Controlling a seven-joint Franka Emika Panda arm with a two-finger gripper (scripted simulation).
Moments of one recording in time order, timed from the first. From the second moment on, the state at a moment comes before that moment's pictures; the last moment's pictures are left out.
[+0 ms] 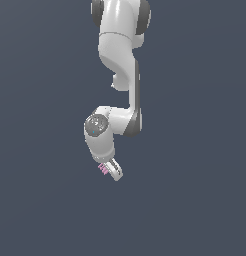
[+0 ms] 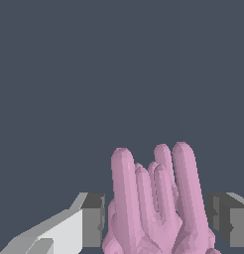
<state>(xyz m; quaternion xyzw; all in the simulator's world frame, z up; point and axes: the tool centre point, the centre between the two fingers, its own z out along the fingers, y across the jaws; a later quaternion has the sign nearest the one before) 0.064 -0.076 0.038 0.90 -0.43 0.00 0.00</state>
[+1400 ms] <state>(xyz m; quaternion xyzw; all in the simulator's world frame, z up) -0.003 -0.117 0.188 0.90 -0.43 0.00 0.00</state>
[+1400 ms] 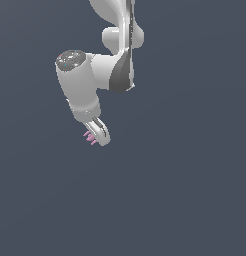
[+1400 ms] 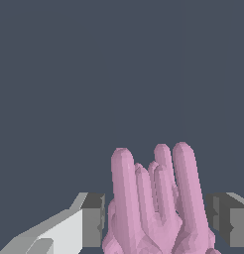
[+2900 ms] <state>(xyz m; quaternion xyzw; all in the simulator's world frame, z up) -0.124 -0.199 0.483 0.90 -0.43 0.00 0.00</state>
